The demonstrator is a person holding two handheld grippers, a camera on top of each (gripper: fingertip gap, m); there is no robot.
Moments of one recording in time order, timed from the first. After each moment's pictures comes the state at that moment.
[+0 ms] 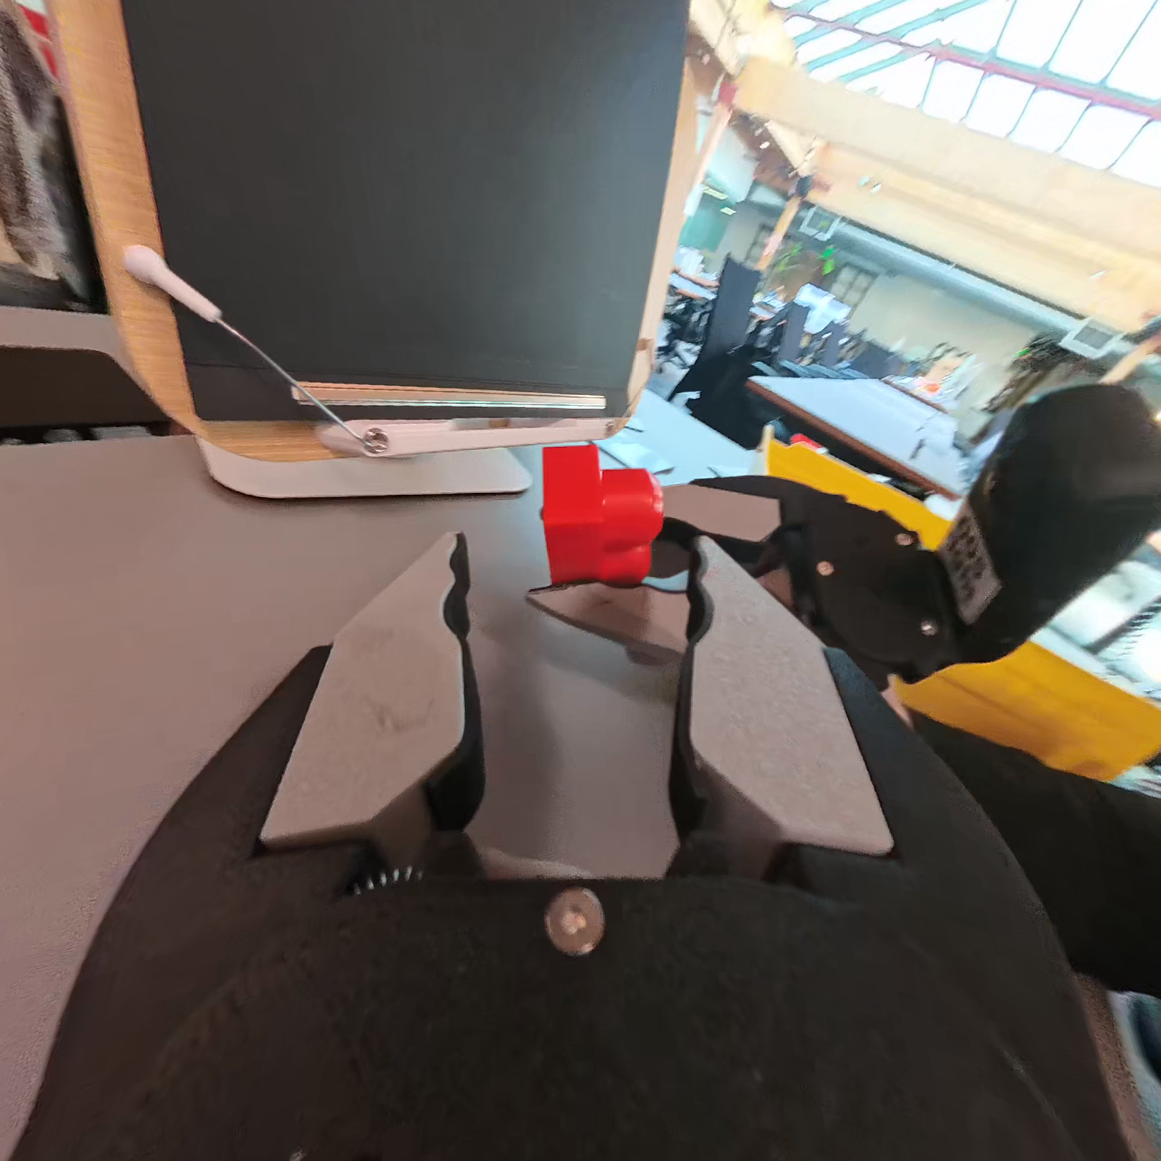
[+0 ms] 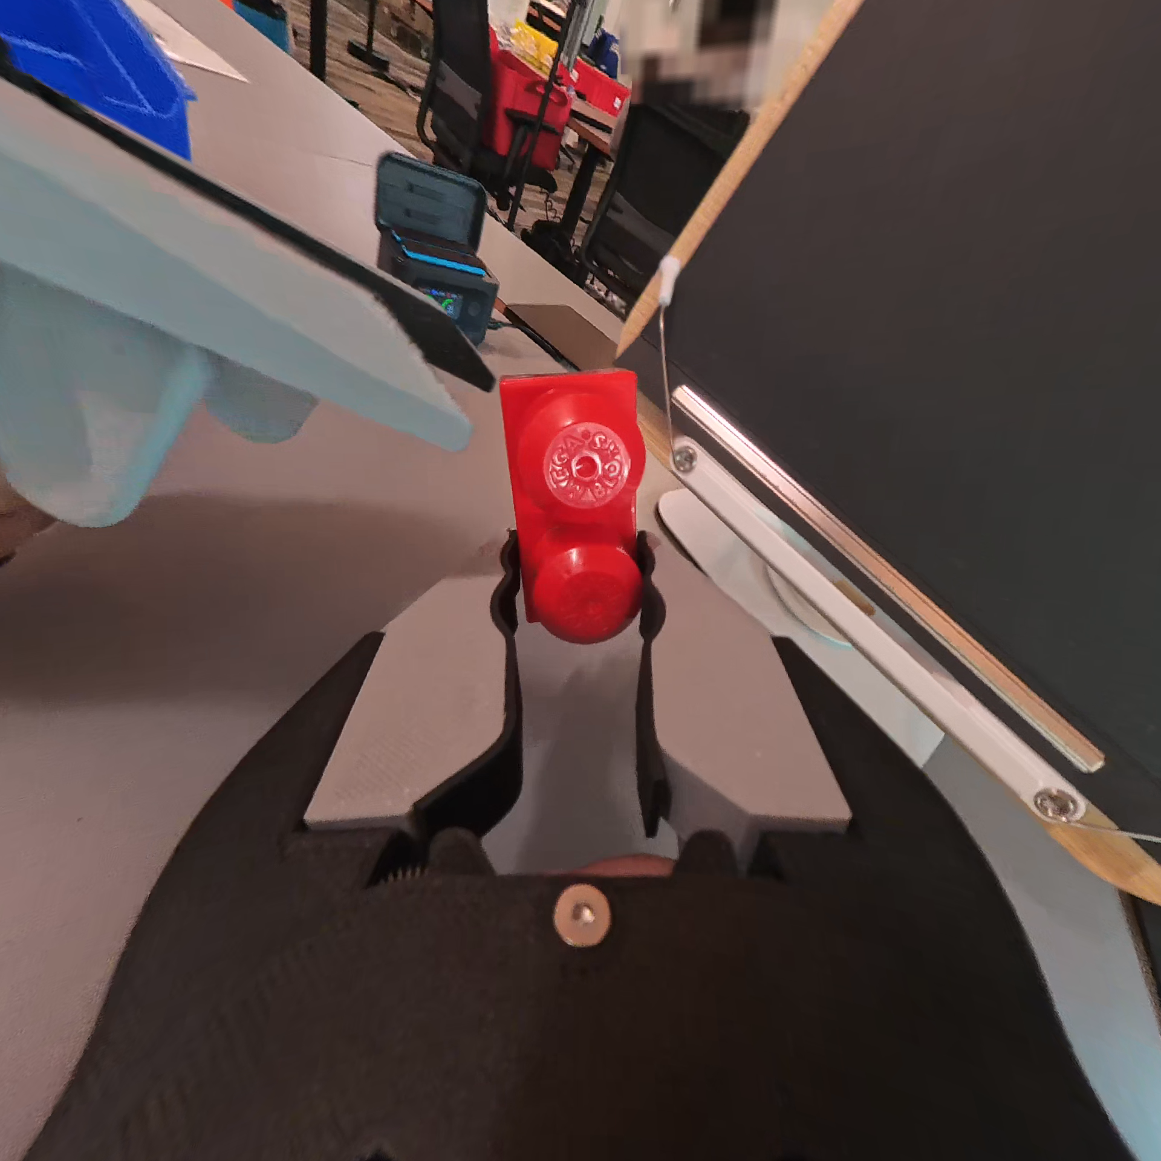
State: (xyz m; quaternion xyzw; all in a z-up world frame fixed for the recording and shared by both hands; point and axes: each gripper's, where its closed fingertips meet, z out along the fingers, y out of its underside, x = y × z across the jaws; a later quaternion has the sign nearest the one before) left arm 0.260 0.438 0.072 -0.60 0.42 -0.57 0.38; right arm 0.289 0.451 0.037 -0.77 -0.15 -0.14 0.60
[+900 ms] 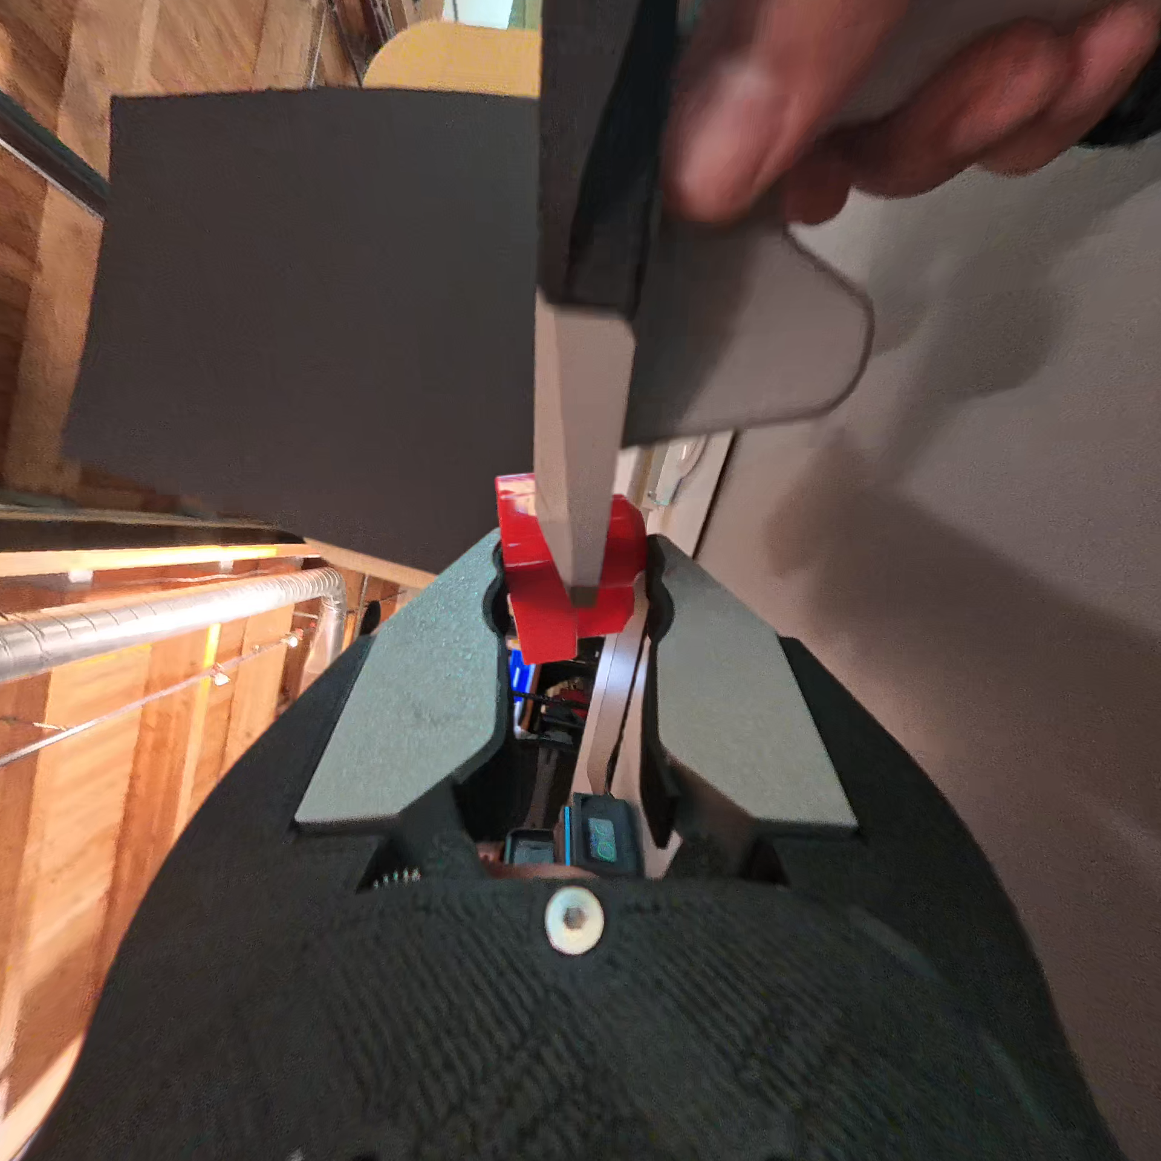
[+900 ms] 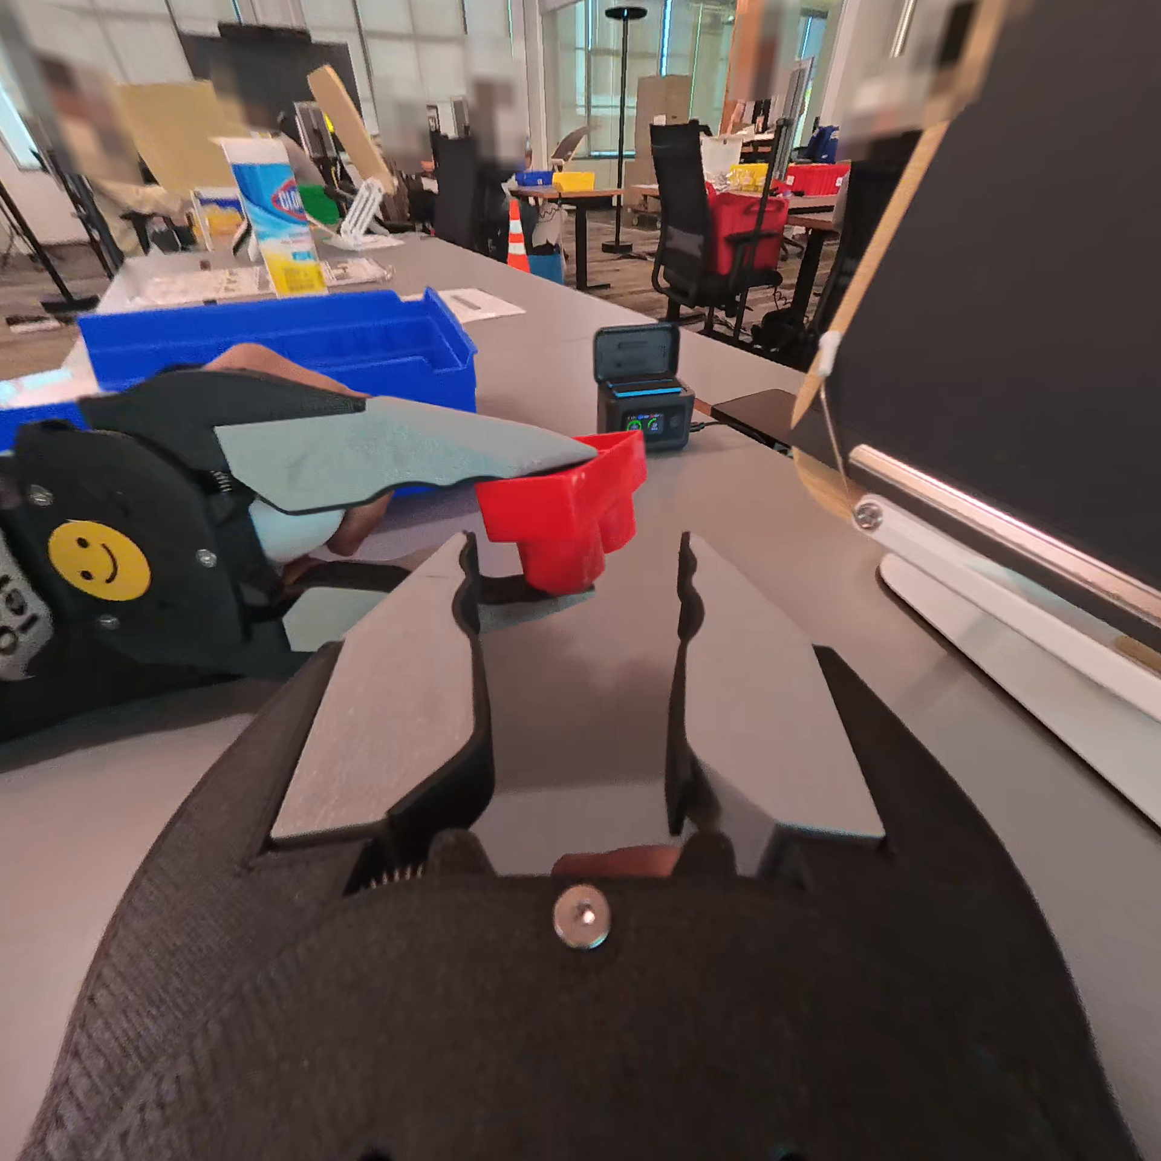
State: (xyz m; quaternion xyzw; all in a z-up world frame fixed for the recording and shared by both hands) left arm 0.256 0.435 0.063 -0.23 0.67 0.06 0.71; right arm 0.241 0.436 0.064 -0.74 -0.14 0.13 0.64
